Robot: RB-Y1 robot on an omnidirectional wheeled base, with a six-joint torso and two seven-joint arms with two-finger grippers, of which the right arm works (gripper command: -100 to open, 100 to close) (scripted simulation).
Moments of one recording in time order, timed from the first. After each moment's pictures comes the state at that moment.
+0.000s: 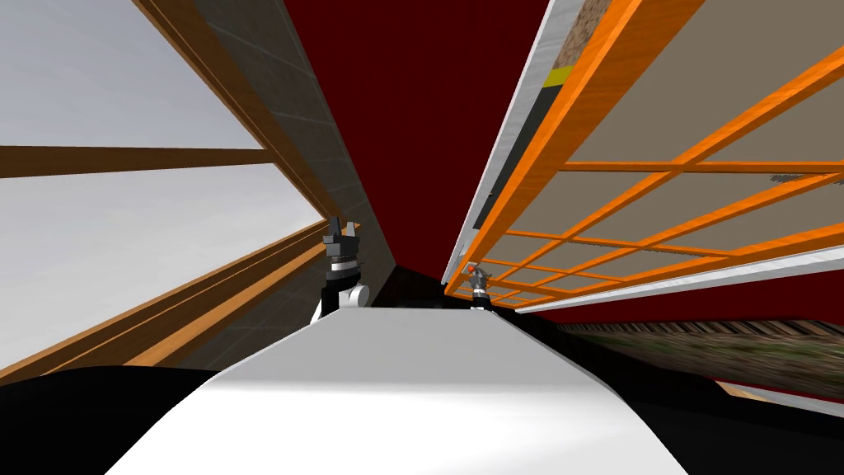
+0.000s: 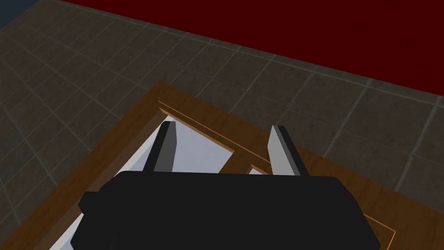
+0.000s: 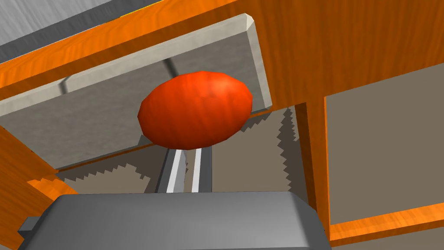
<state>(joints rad) 0.02 -0.25 -0.03 -0.63 -0.22 -0.96 -0.42</state>
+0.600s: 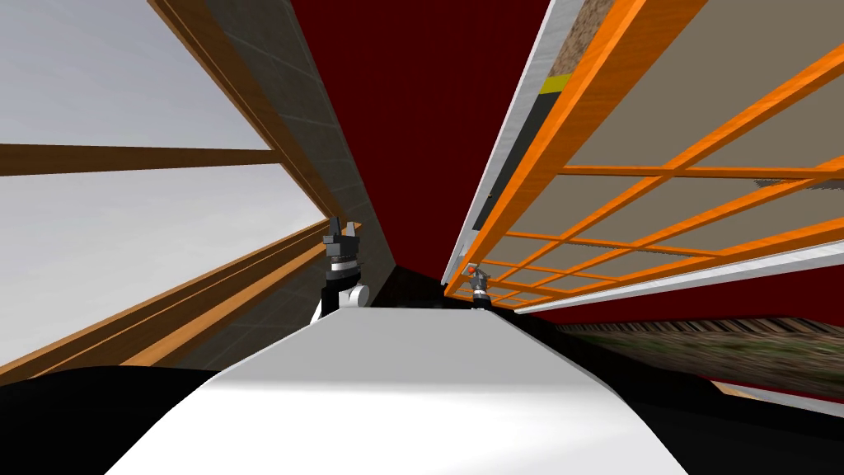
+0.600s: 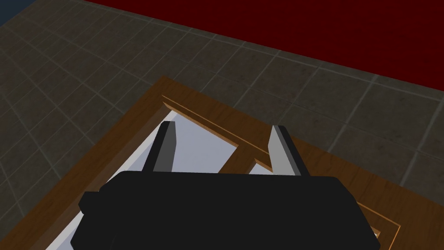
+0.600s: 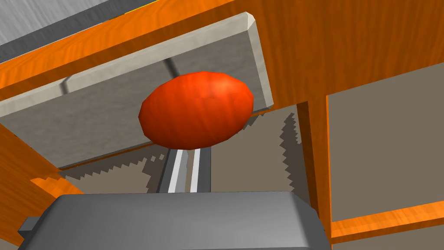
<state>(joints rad) 0.01 -0.26 -0.03 -0.59 -0.23 -0.96 -0.45</state>
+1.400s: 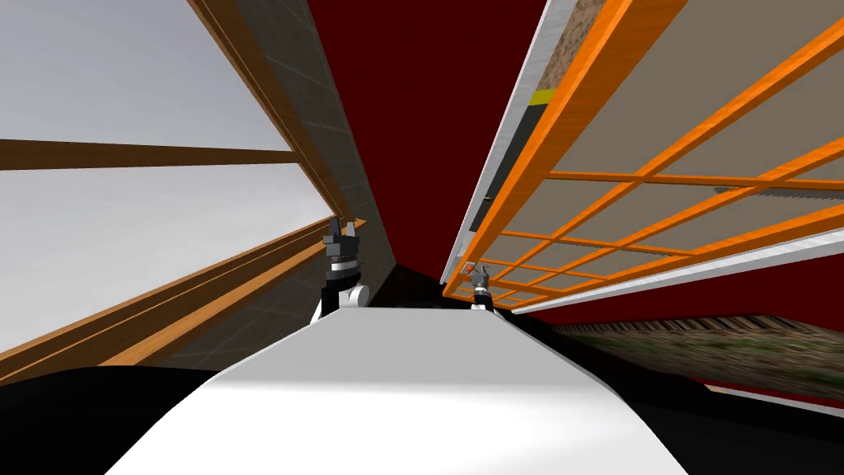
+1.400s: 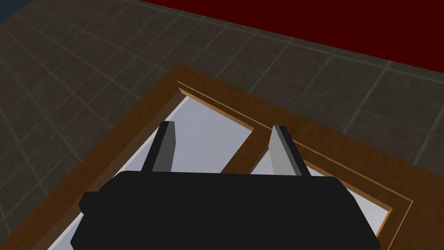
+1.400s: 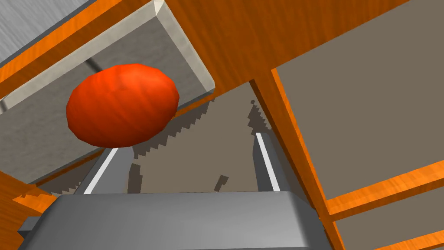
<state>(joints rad) 0.00 -0.28 0.00 -0.62 -0.31 -0.94 -0.58</state>
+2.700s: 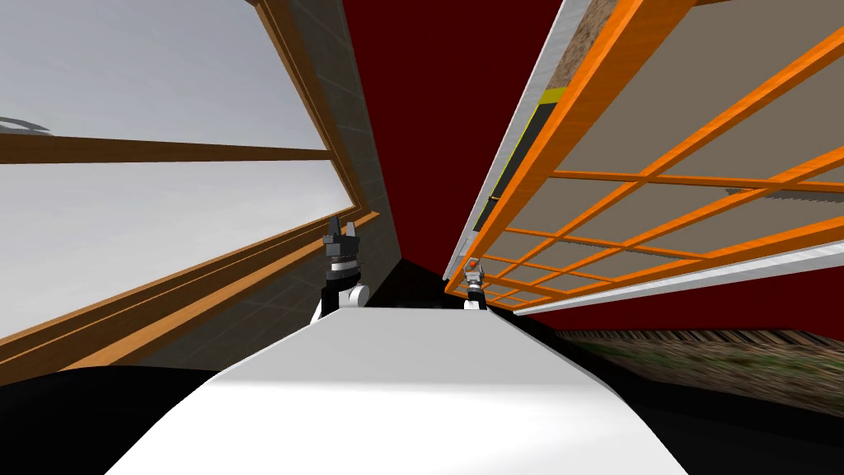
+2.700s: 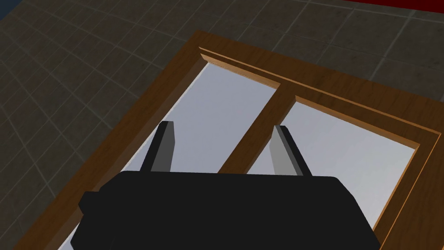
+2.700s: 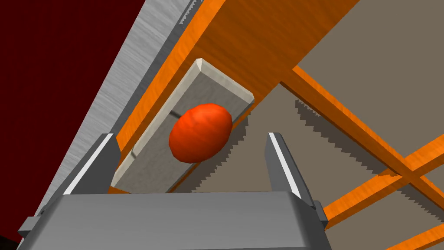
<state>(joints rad) -0.02 -0.23 0.05 -0.65 -0.42 -0.90 -0.89</state>
